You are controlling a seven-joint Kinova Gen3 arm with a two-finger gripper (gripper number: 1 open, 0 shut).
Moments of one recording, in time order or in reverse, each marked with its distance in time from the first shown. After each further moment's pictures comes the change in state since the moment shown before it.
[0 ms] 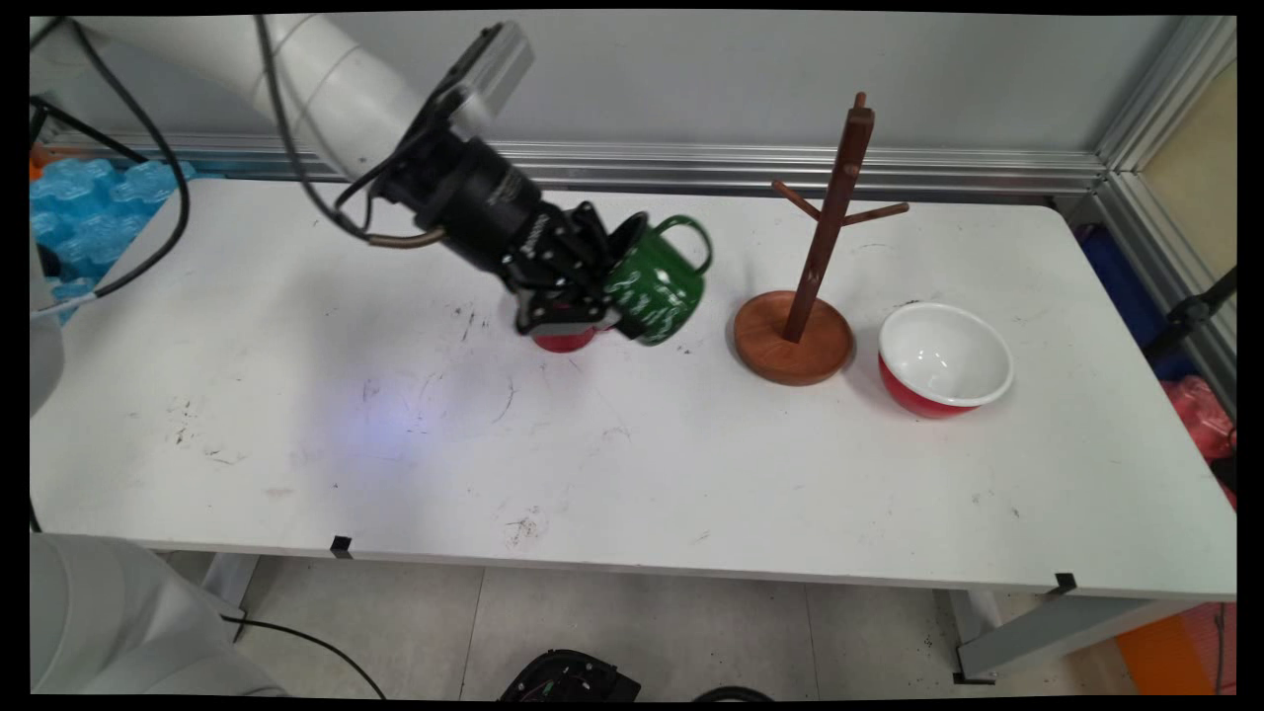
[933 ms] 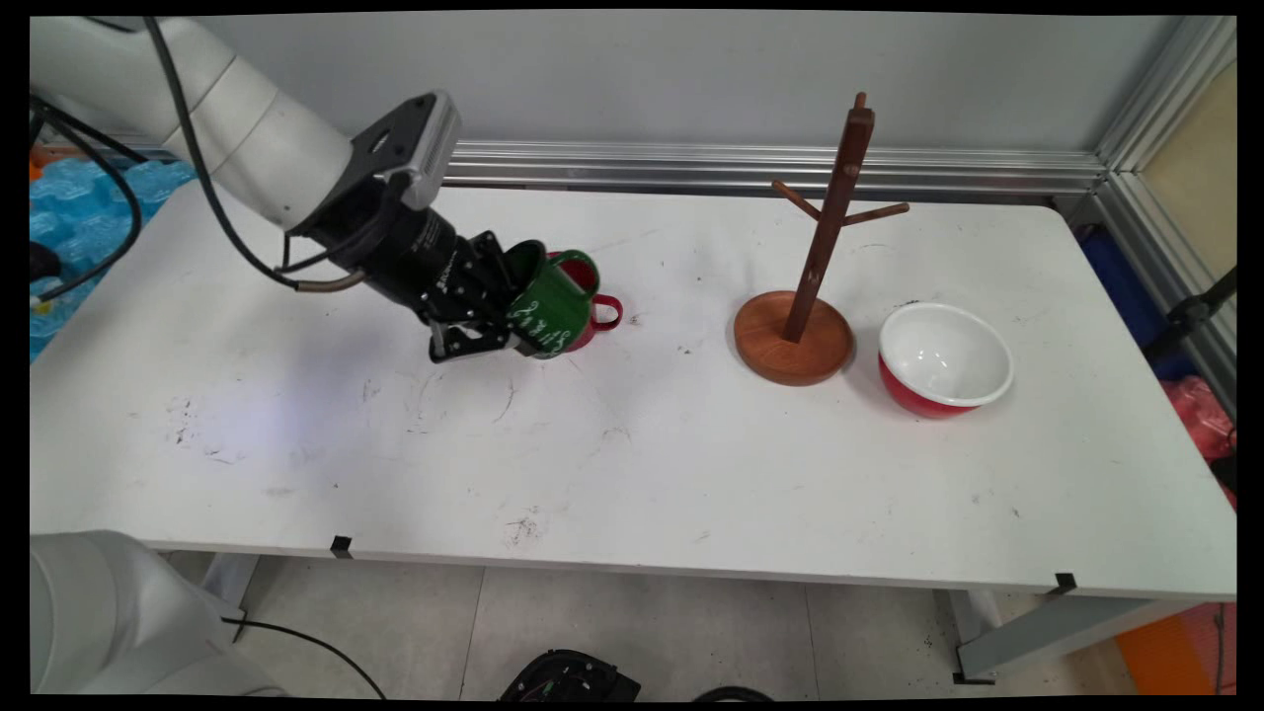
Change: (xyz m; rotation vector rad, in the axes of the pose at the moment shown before) arm -0.032 0.038 -0.021 0.155 -0.267 -0.081
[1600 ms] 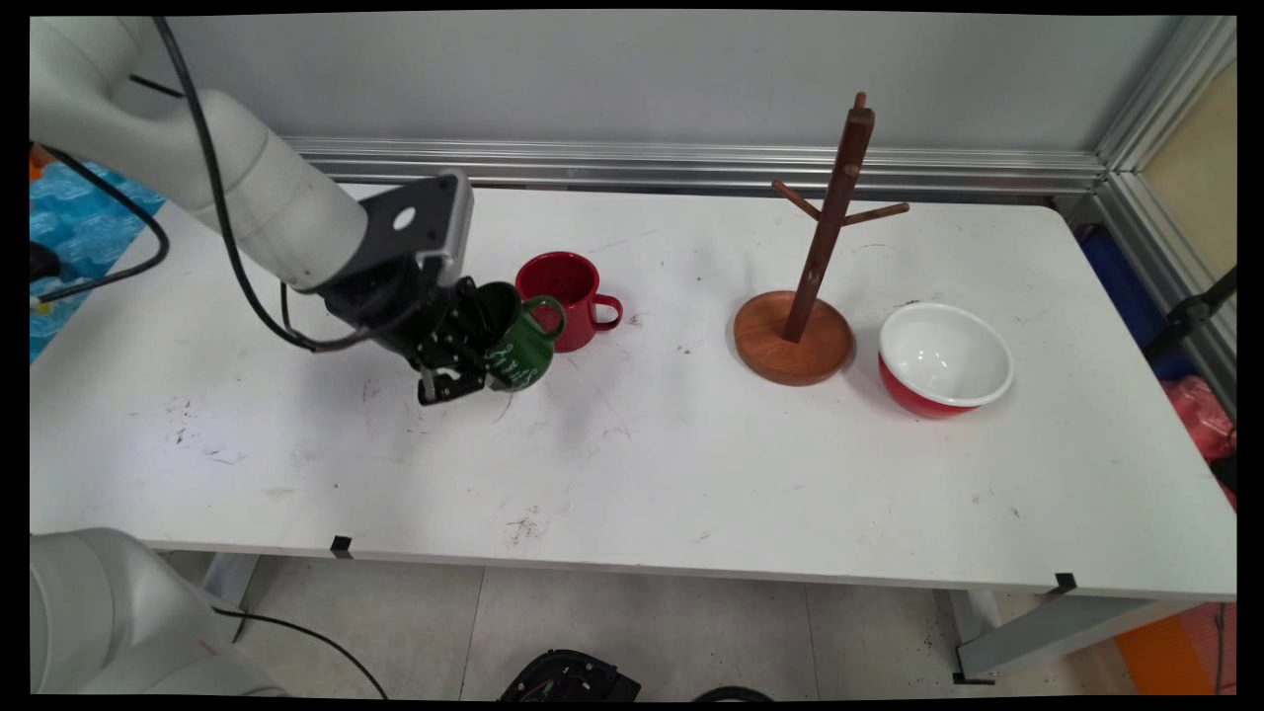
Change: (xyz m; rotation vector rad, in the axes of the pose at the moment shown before) arm -0.005 0.026 0.033 0.058 -0.196 -0.041
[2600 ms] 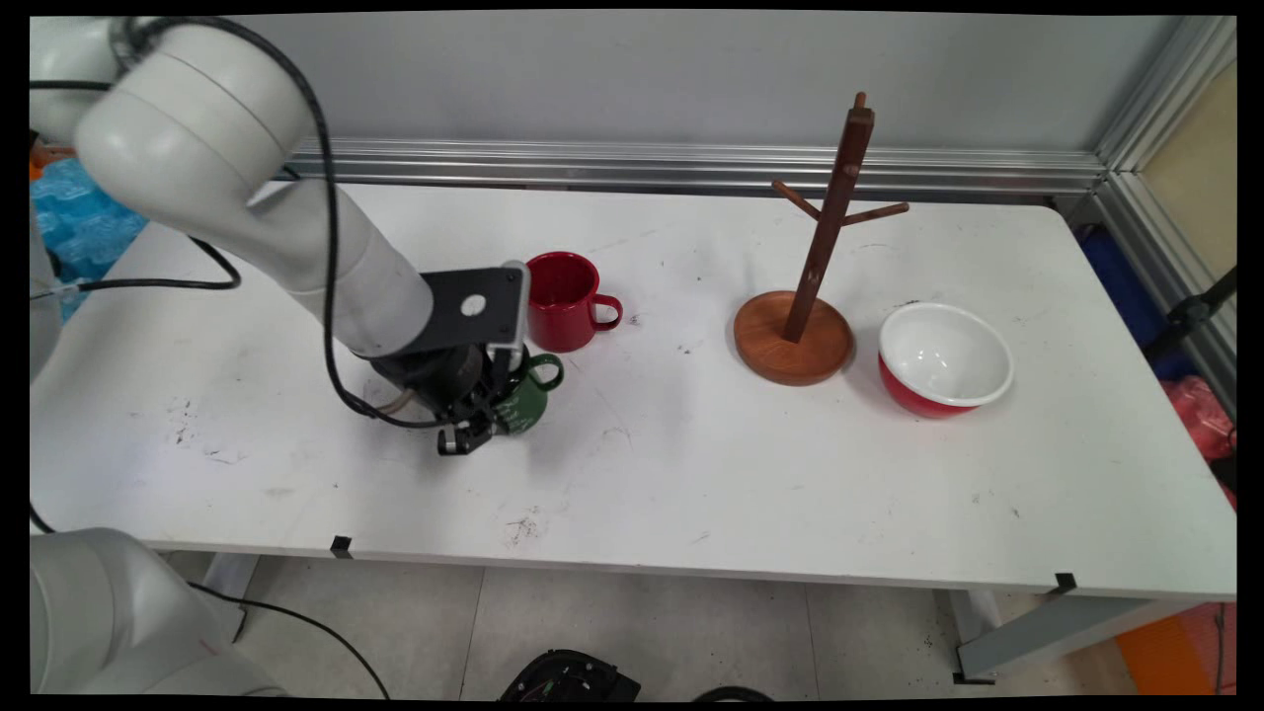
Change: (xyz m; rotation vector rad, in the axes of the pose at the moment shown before) arm 0.025 0.025 0.058 0.010 -0.203 0.020
